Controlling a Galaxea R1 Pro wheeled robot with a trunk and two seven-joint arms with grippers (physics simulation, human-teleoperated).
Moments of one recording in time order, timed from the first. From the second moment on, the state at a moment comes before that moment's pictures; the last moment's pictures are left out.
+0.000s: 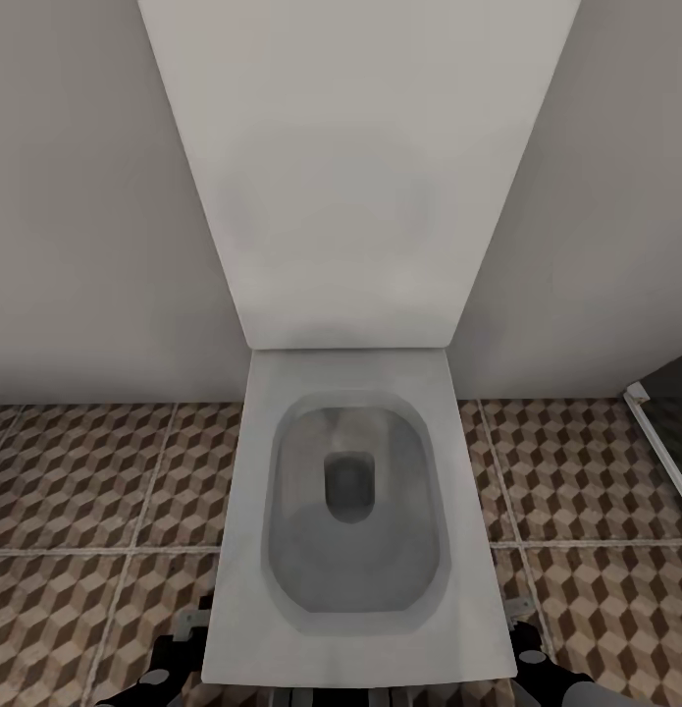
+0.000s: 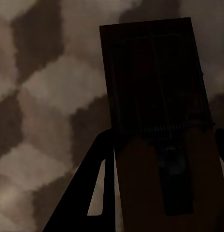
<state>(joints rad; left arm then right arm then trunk) -0.57 0.06 -0.43 -0.01 0.41 -0.28 0.10 -0.63 -0.10 0.01 0.03 0.17 -0.17 -0.09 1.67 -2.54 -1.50</state>
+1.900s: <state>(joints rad) -0.57 0.04 -0.46 -0.01 0.40 -0.26 0.11 -0.63 -0.10 0.01 0.03 0.17 -0.17 -0.09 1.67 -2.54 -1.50</state>
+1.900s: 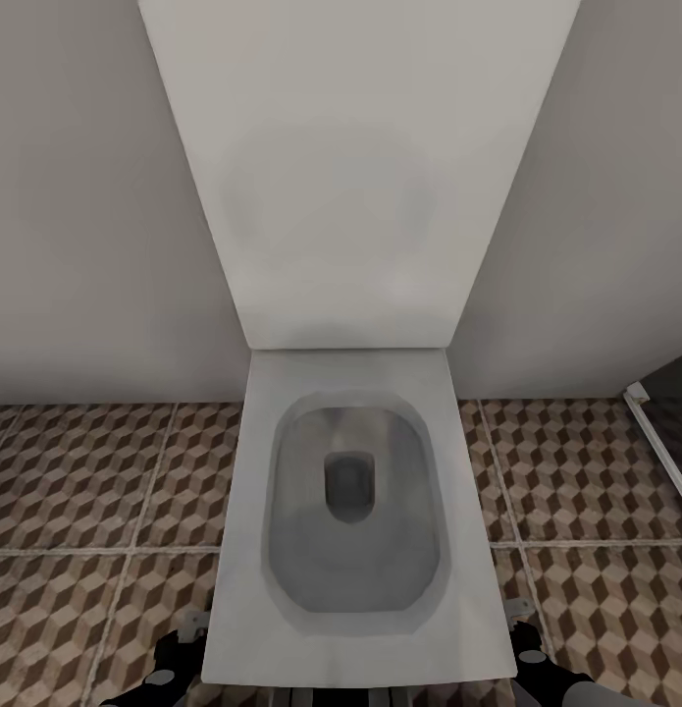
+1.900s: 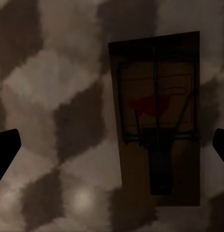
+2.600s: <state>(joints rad) -0.57 0.04 -0.46 -0.01 0.41 -0.28 0.11 -0.63 -0.10 0.01 0.03 0.17 -0.17 -0.09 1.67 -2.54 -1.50</state>
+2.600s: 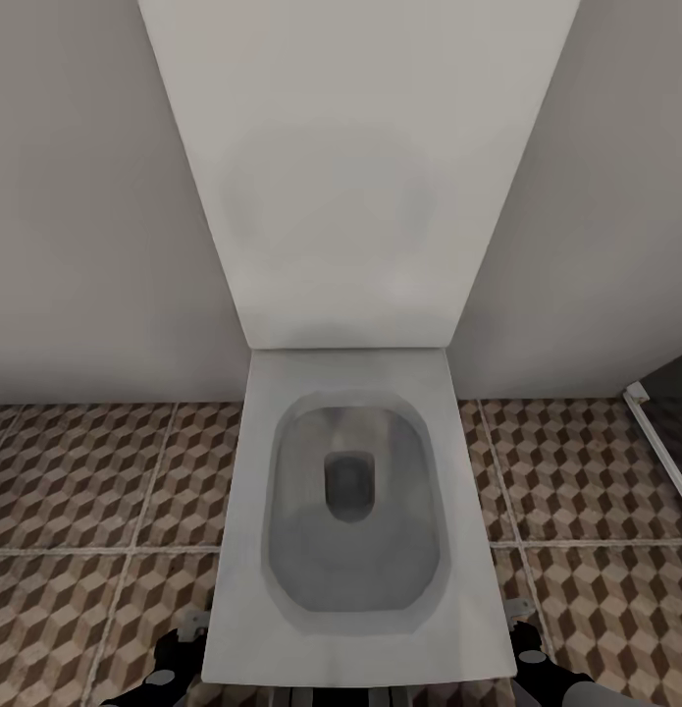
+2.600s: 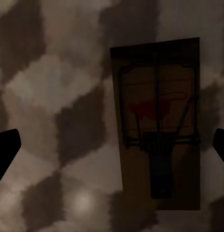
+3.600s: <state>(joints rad) -0.57 0.04 -0.45 -0.01 0.41 -0.28 0.20 -0.63 -0.10 0.01 0.03 0.17 -0.17 -0.09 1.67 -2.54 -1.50</state>
